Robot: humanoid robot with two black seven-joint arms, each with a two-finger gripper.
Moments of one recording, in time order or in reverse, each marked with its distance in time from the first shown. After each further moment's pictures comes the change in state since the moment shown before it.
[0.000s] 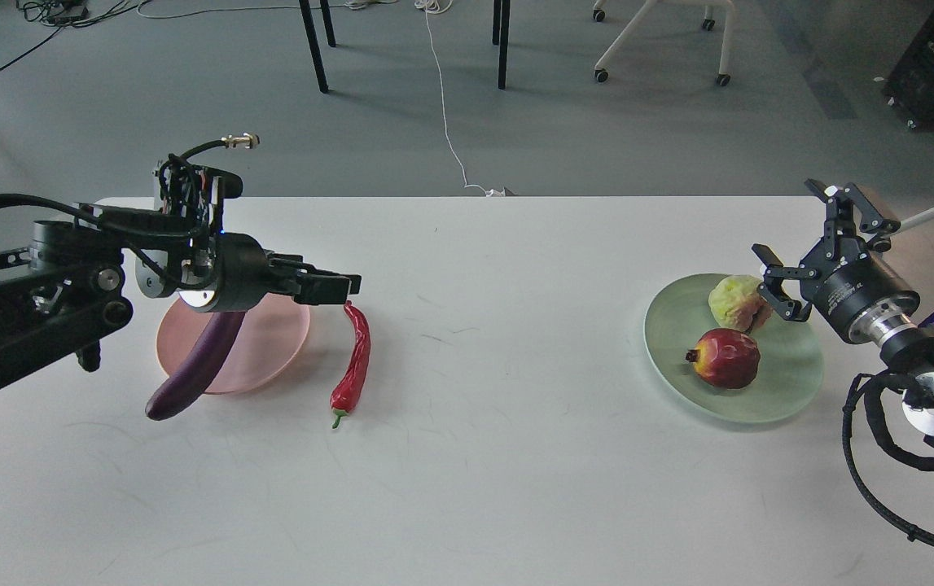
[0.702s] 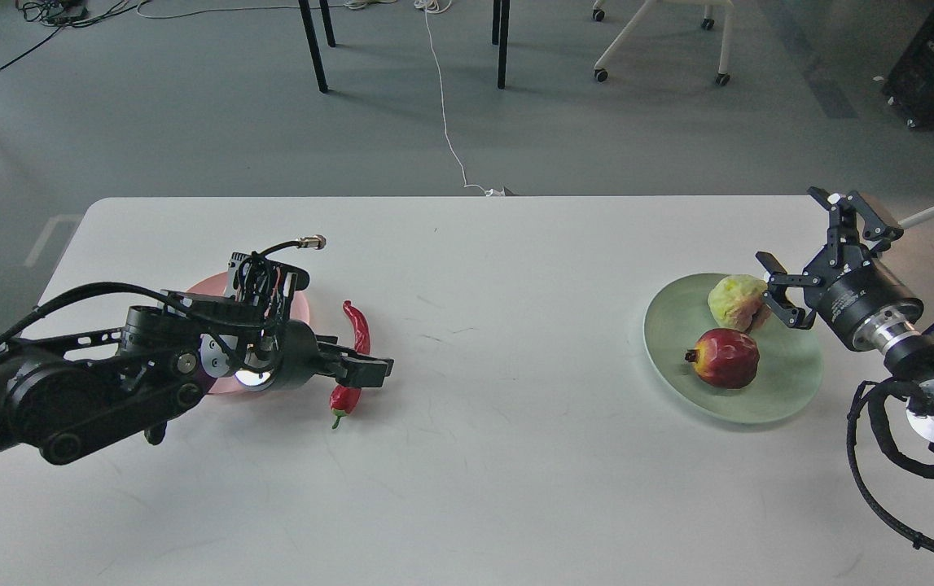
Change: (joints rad) left arm 0.144 -0.098 0.003 0.051 0.108 0.017 0.067; right arm -0.015 -0.004 -0.001 0.000 -0.001 0.000 0.000
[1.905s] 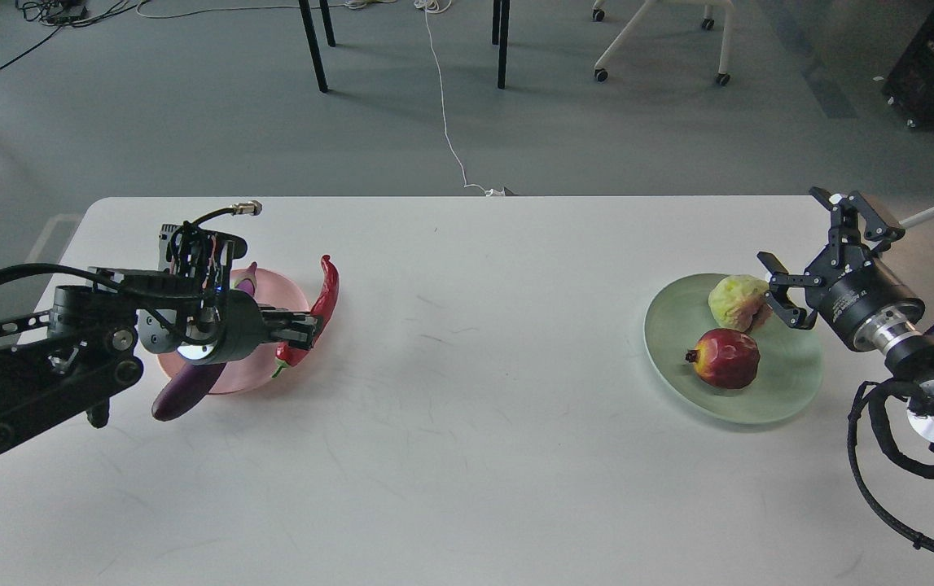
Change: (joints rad) left arm 0.018 0.187 -0.108 -0.048 -0.026 -0.023 0.037; right arm -0.002 0.000 0.002 -0.002 0.000 -0.003 0.000
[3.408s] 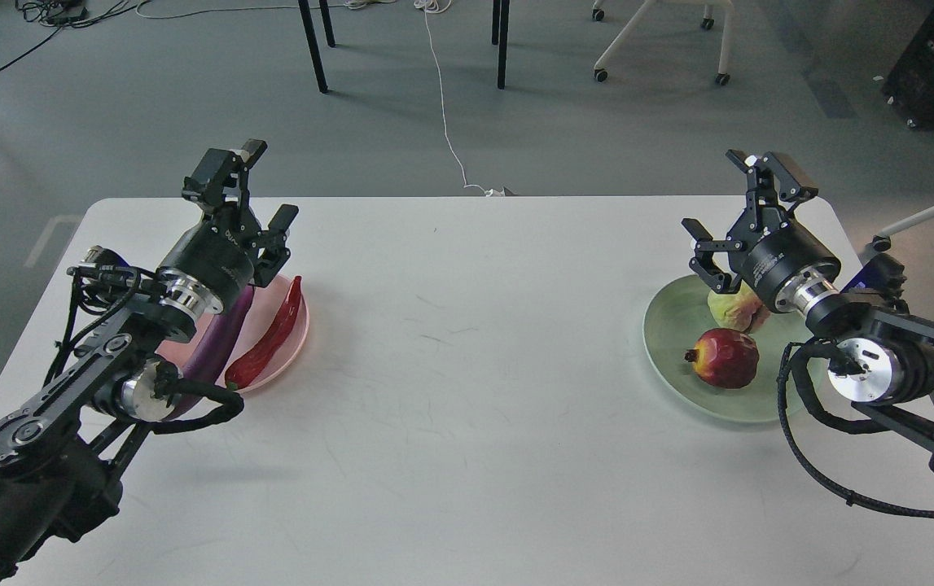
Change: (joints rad) left arm 0.454 -0.428 -0.746 0.156 -0.818 0.337 -0.338; right arm 0.167 0.132 -0.117 0.001 -0.010 -0.054 0.000
